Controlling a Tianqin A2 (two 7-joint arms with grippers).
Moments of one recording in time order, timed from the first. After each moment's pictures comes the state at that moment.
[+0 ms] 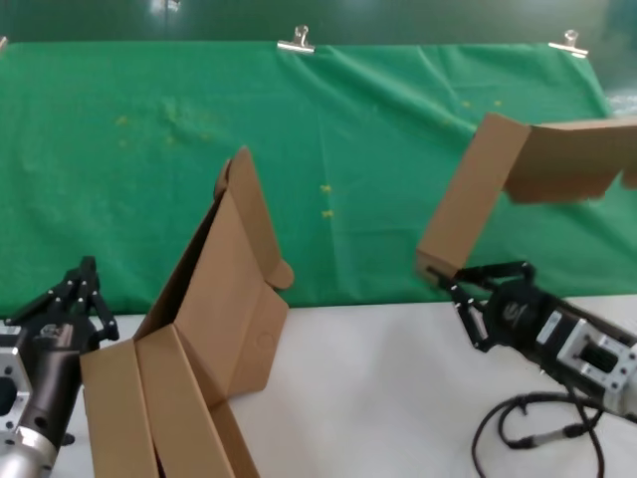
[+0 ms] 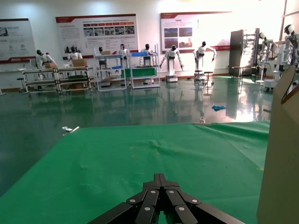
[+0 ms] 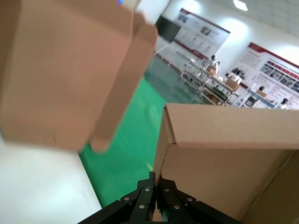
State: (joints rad) left arm 0.00 -0.30 1.60 -1.60 -1.80 0.00 0.00; right arm 0.40 0.44 -1.67 1.22 1.82 -0.66 -0.65
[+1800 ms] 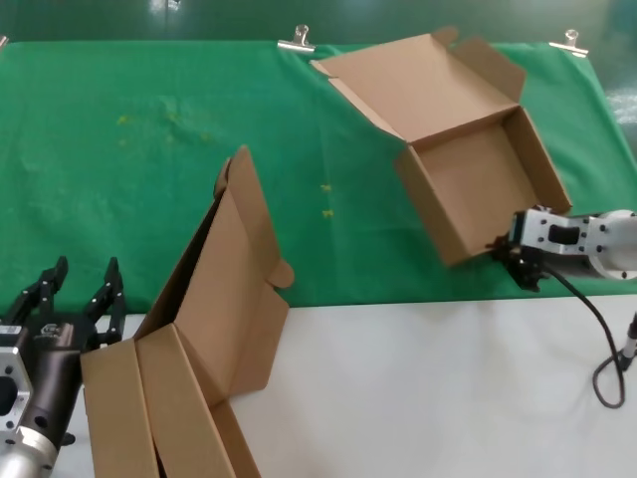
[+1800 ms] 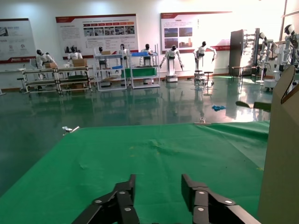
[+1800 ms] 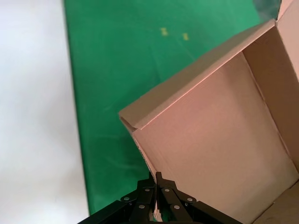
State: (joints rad) left arm 0.00 -0.30 1.60 -1.60 -1.80 0.00 0.00; right arm 1.32 0.27 -2.06 0.04 1.32 -0.60 -0.66
